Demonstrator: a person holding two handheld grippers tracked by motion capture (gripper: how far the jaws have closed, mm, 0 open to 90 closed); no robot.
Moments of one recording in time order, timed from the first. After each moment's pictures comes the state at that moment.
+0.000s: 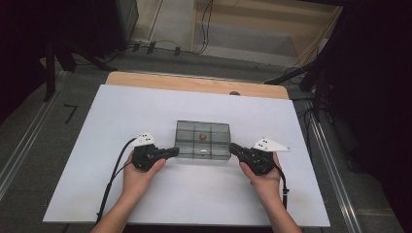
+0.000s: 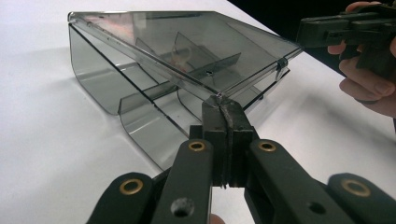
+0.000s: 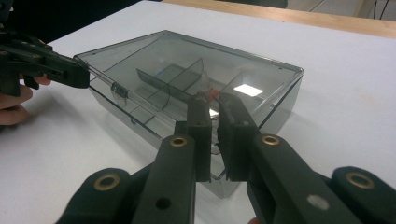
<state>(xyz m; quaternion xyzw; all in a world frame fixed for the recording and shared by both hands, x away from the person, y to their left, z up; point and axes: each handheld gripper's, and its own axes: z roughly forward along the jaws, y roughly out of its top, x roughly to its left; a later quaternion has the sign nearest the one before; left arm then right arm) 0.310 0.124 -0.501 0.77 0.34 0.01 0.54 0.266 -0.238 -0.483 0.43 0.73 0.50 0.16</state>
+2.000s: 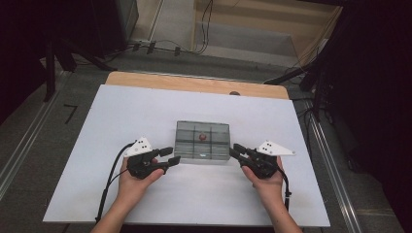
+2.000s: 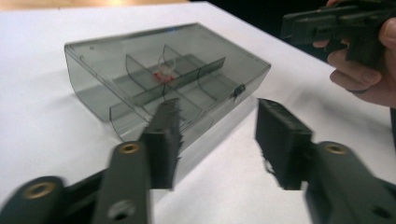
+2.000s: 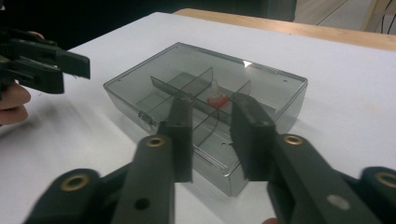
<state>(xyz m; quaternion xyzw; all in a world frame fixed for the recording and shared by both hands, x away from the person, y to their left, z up) 0.283 0.131 -0.482 0.78 0.30 0.05 0.55 0.255 -0.244 -0.478 0.41 0.73 0.53 0.17</state>
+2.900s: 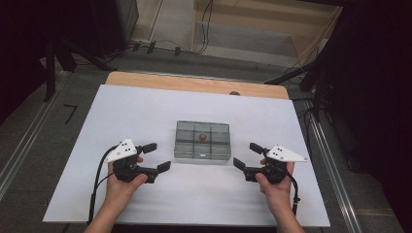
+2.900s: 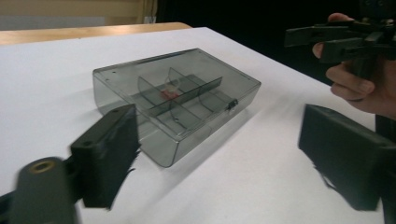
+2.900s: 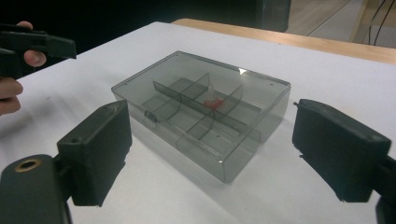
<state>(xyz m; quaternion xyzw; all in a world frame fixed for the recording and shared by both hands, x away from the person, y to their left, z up) 0.269 0.159 -0.468 0.76 0.30 0.07 0.57 0.235 -0.261 -0.468 0.41 0.72 0.54 0.18</state>
